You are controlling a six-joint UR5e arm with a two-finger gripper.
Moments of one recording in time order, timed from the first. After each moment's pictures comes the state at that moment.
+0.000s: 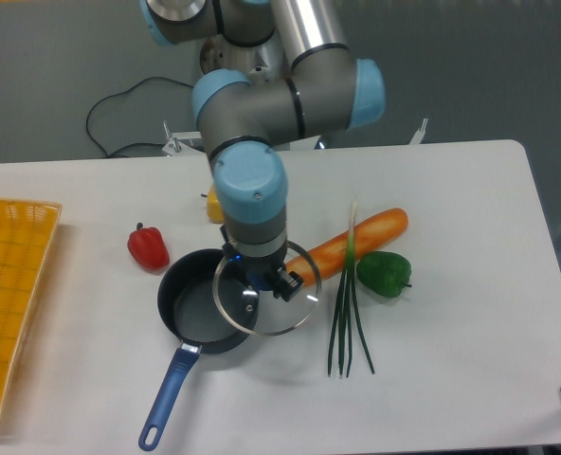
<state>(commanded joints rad) 2.38 -1.93 -1.47 -1.33 1.59 1.16</state>
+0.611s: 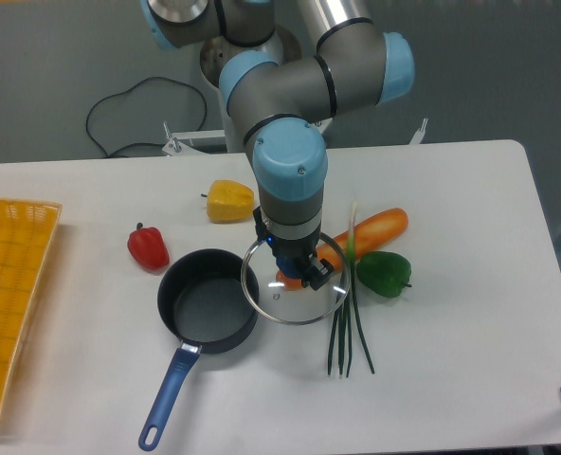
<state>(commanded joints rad) 2.41 -1.90 -1.49 -1.34 1.59 1.22</state>
